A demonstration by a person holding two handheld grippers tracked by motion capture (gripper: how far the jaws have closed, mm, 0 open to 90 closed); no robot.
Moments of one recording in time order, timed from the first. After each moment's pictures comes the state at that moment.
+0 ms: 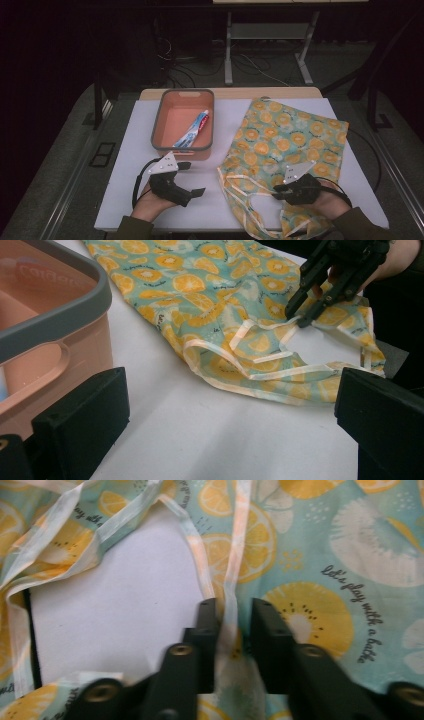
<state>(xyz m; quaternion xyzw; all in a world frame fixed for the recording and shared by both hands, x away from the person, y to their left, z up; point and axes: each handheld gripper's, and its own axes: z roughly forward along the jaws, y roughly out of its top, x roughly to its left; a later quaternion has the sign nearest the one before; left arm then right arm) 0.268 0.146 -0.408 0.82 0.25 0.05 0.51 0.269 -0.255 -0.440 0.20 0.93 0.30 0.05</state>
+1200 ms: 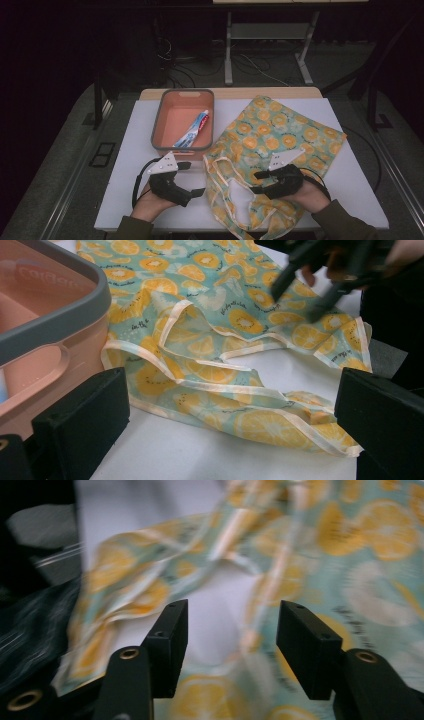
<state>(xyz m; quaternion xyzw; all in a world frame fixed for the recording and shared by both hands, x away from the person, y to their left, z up) 0.268 0.147 -0.407 0.82 0.25 0.05 0.52 0.277 -0.208 -0.407 0.21 0.89 0.40 0.02</state>
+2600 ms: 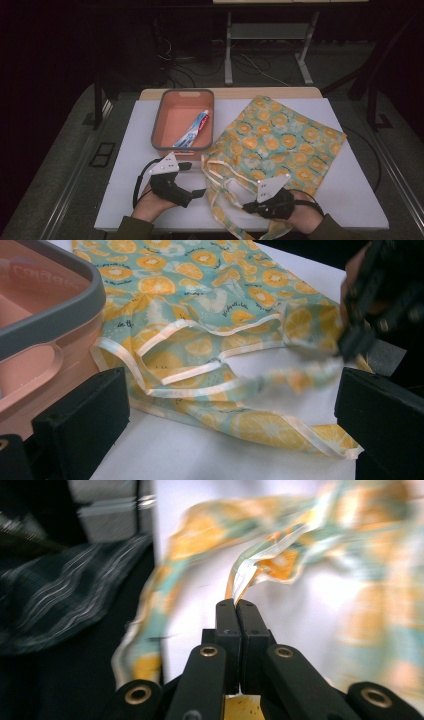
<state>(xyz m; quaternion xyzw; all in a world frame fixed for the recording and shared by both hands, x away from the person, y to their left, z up) 0.267 0.145 -0.408 0.82 0.24 0.05 0.51 0.233 -0.180 -0.418 0.10 0.92 0.38 0.02</state>
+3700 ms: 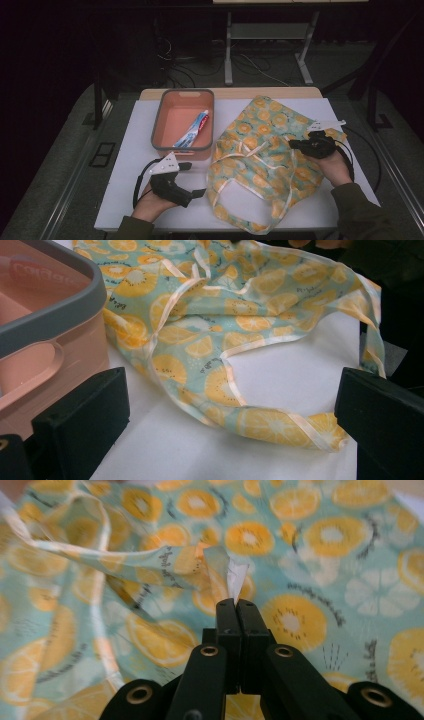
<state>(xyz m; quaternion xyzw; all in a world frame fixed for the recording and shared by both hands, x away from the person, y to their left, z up) 0.268 0.145 -0.409 0.82 0.25 0.05 0.51 0.363 -0.315 -0.413 0.40 0.82 0.39 0.14</state>
